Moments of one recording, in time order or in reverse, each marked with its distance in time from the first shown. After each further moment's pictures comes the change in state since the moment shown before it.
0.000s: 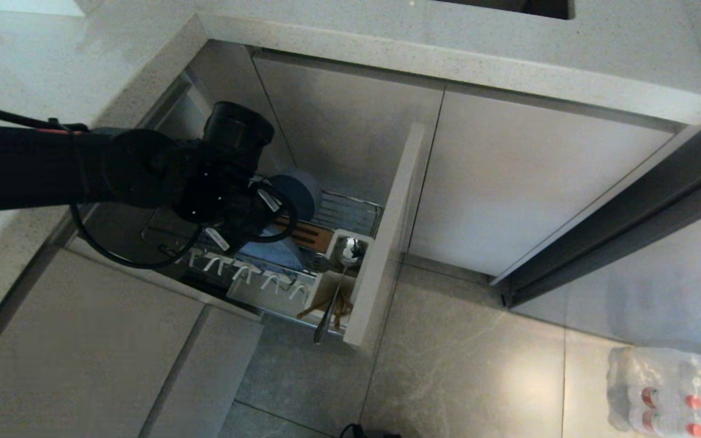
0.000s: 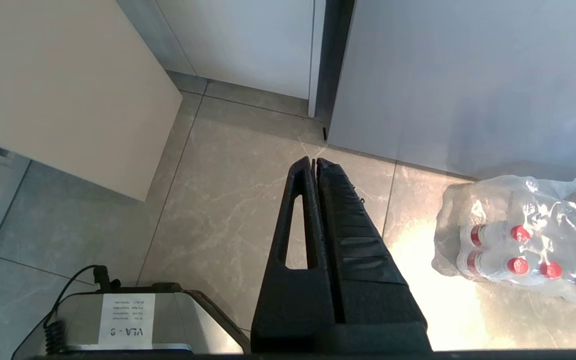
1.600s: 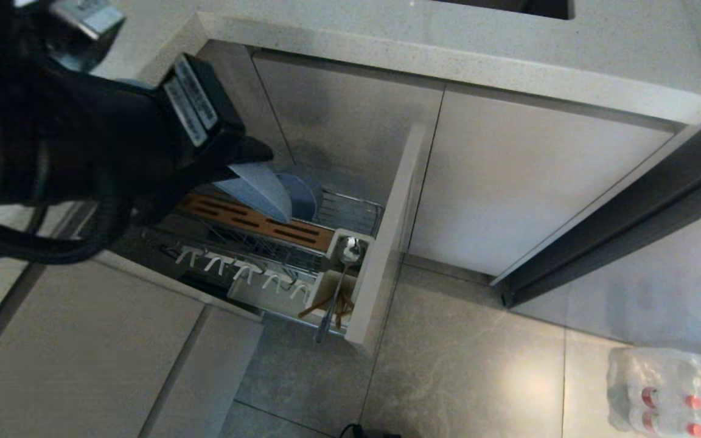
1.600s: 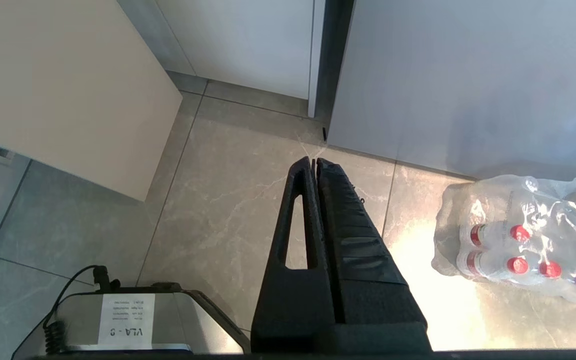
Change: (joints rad) left arm -0.430 -0.487 0.071 0.049 0.016 0.160; right arm 0.000 0.000 0.000 0.000 0.000 0.000
